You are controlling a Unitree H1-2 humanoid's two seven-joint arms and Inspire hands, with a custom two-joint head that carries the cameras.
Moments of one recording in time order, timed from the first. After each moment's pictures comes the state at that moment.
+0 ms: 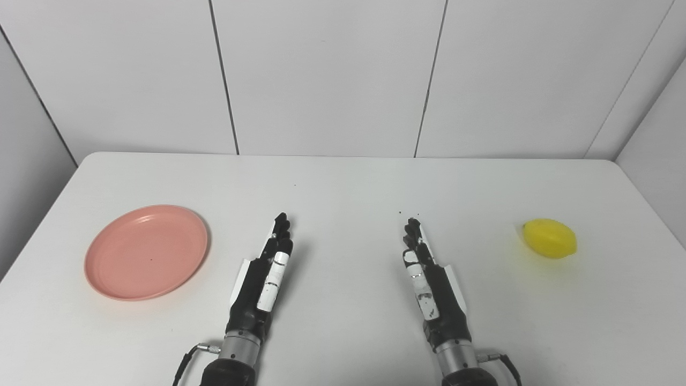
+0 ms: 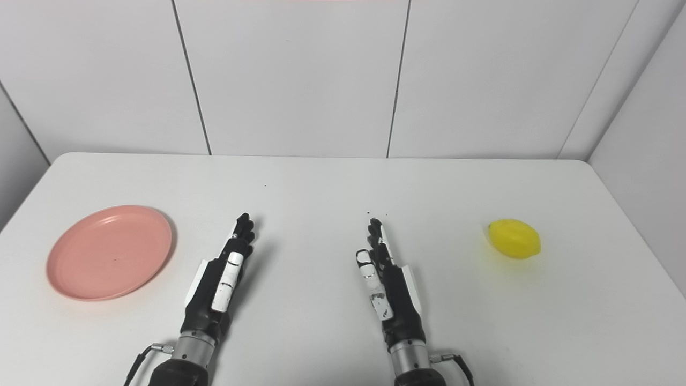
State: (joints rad) left arm -0.06 -0.05 -0.15 0.00 0.06 -0.03 -0.05; right arm -0.02 0.08 0.12 -0.05 -0.08 -0.04 -0.01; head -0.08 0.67
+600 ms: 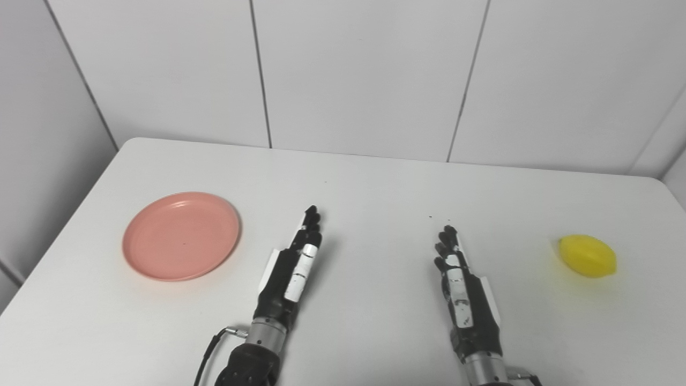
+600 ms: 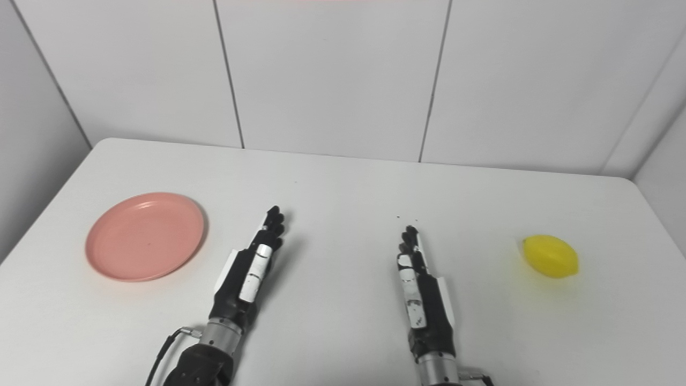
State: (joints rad) left arm -0.06 -0.06 -0.15 0.02 0.06 -0.10 -0.05; right arm -0.01 0.08 0.10 -0.05 0.01 -0.03 0.00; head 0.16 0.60
